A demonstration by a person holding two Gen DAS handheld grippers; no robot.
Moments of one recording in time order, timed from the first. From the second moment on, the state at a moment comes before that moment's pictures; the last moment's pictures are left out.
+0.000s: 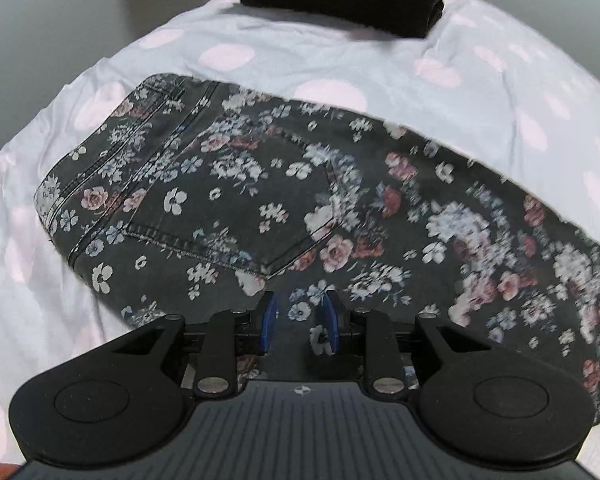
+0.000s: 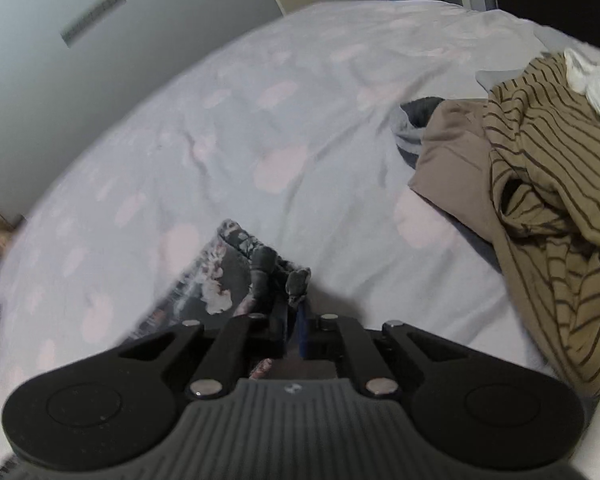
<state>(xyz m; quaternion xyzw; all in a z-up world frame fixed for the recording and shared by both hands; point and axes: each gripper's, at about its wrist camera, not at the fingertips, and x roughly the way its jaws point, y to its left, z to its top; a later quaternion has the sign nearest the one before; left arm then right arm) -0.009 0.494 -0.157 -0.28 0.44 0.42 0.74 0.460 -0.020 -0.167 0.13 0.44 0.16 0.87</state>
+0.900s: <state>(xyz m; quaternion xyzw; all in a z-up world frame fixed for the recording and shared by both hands) 0.003 0.499 -0.151 -0.24 0.40 0.47 0.75 0.474 -0.085 -0.183 0.28 0.48 0.17 0.81</state>
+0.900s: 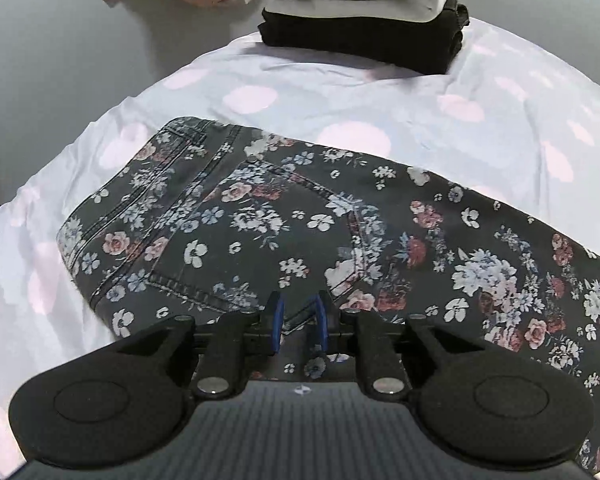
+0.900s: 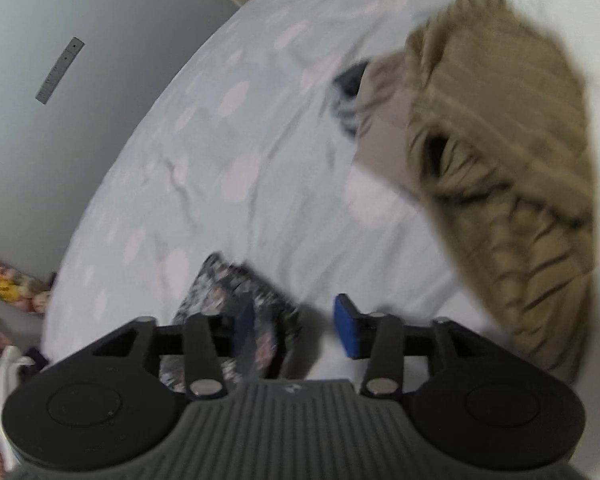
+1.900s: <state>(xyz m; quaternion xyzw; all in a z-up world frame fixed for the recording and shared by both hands) 0.004 0.478 -0.141 -0.33 0.36 0.32 0.81 0.294 0.142 -0.061 0.14 0.38 0.42 0.81</state>
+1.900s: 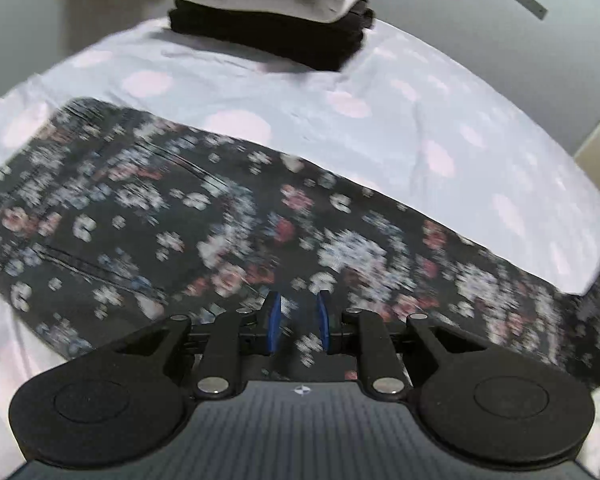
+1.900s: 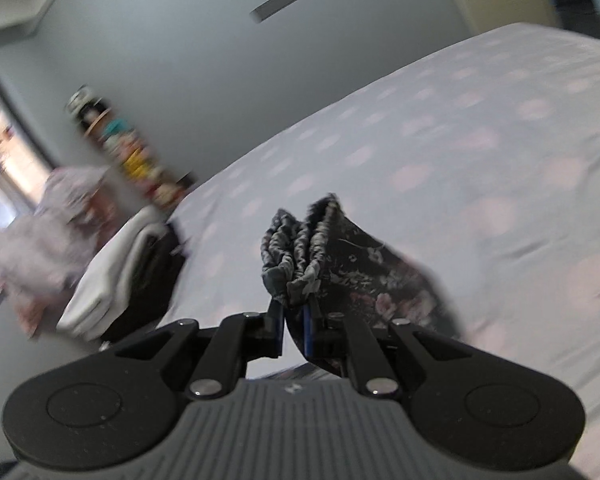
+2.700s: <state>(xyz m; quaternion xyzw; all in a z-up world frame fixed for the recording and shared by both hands) 0.021 0.471 -0.156 -0.35 0.39 0.25 0.81 0.115 0.271 -0.203 -0.26 0.33 0.51 0.75</state>
